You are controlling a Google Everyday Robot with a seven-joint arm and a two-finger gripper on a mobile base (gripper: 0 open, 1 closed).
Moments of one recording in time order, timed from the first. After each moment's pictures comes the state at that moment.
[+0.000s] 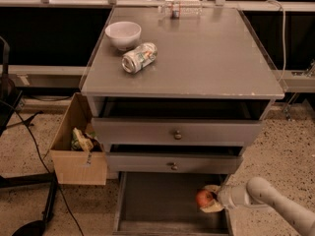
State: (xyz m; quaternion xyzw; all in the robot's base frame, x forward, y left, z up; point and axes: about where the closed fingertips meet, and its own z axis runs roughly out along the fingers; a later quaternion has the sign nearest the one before) arm 0.503 -0.227 0.255 -0.56 0.73 0.22 0.32
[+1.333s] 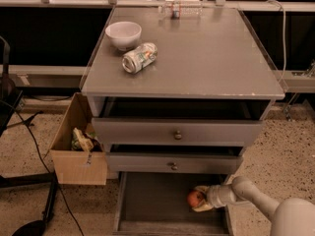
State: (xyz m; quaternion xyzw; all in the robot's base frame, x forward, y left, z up) arm 0.528 -0.204 0.172 -0.60 0.70 0.22 0.31
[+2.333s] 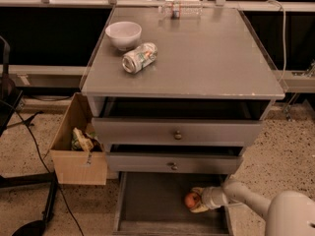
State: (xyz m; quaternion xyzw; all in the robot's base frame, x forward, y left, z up) arm 0.532 -0.192 0.149 -0.64 0.70 0.16 0.29
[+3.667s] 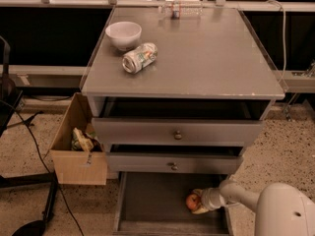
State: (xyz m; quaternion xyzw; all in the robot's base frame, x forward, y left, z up) arm 0.529 -0.205 0.121 -0.65 0.70 0.13 0.24
